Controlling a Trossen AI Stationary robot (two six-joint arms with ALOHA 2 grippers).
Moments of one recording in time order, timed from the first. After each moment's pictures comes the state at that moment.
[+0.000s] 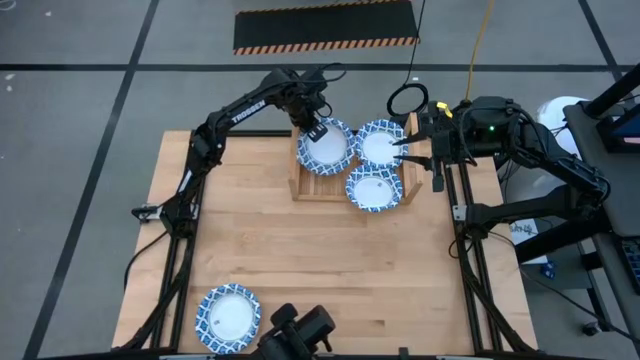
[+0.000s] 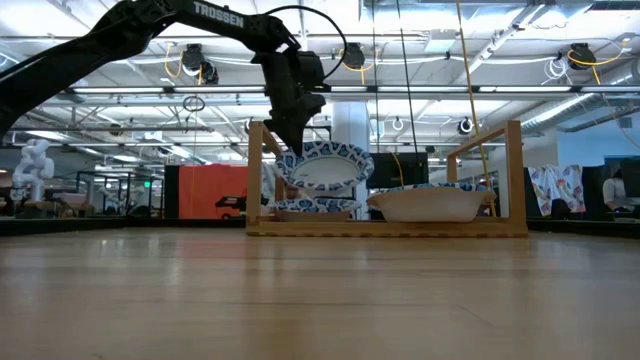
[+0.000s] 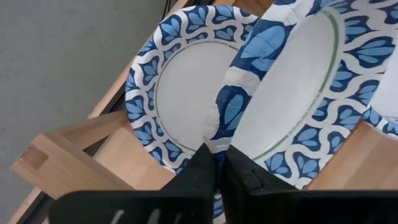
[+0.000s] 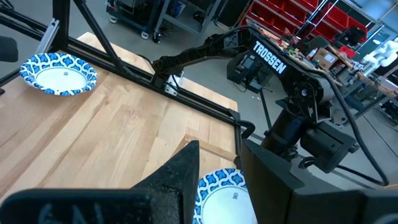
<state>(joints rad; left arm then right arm) 0.66 2.27 2.34 -1.34 0.10 -0.03 -0.26 1.03 1.49 -0.77 -0.18 -0.54</state>
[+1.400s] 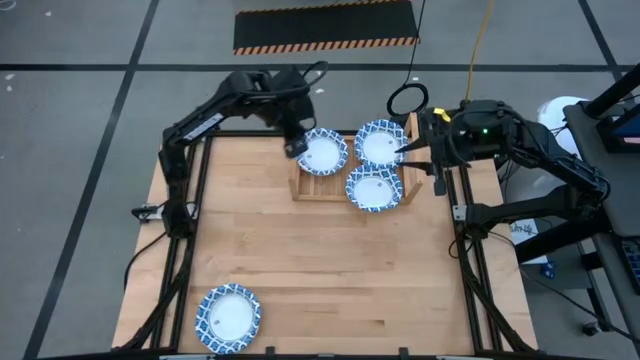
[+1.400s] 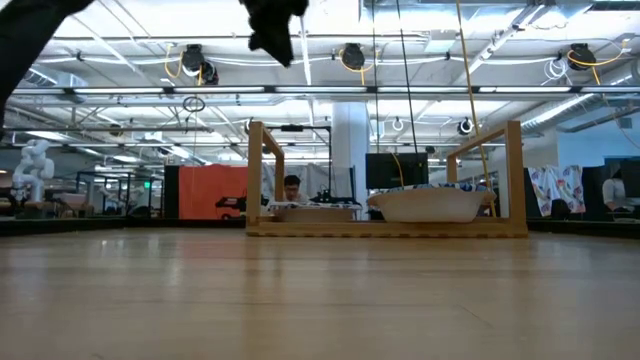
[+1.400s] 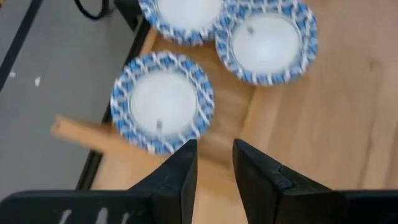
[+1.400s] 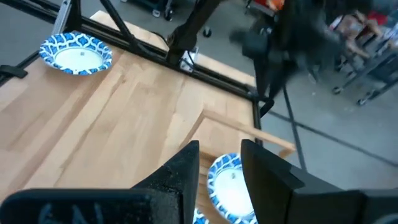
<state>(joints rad) 0.45 1.93 2.34 -1.46 0.07 0.13 -0.26 1.03 1.49 -0.89 -0.18 -0.50</state>
